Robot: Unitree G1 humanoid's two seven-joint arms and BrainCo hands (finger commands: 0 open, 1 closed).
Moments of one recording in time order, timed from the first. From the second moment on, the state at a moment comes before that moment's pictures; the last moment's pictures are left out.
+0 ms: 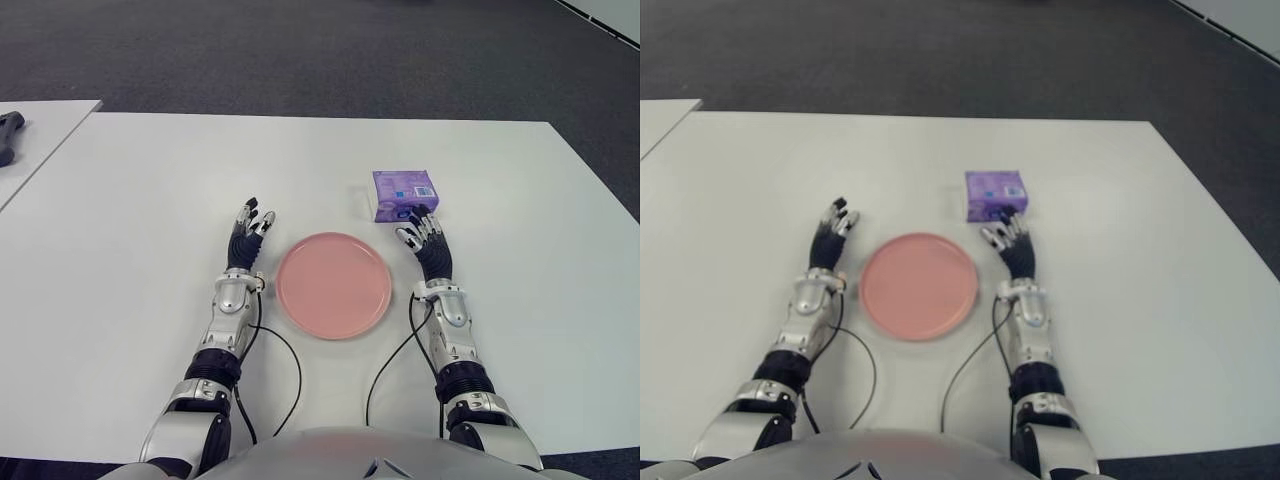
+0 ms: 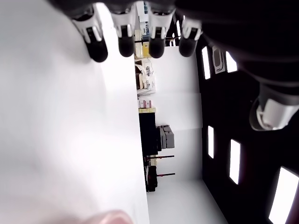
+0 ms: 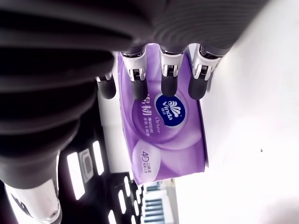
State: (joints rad) left arm -0.22 0.03 0.06 0.66 0.05 -0.38 0.12; right arm -0.21 -0.03 -0.16 0.62 0.12 -0.38 0.09
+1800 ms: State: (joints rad) left arm -0.22 0.00 0.06 0.71 0.07 -0.50 0.15; right arm -0.61 -0.12 -0.15 0.01 -0.32 -0.17 -0.35
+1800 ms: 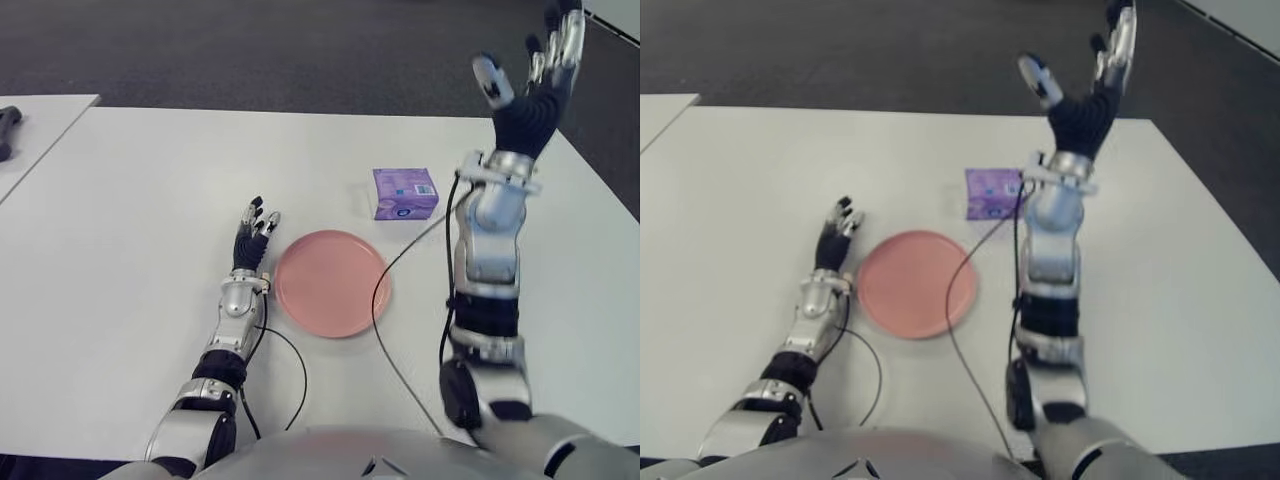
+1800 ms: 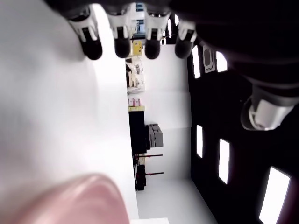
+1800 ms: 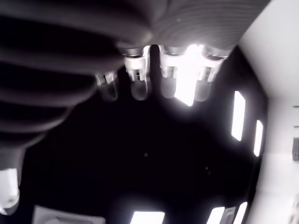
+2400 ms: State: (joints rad) left arm -0.22 -0.02 0.06 0.69 0.07 -0.46 0.17; right arm -0.87 -0.35 0.04 0.35 -0.32 -0.21 0.04
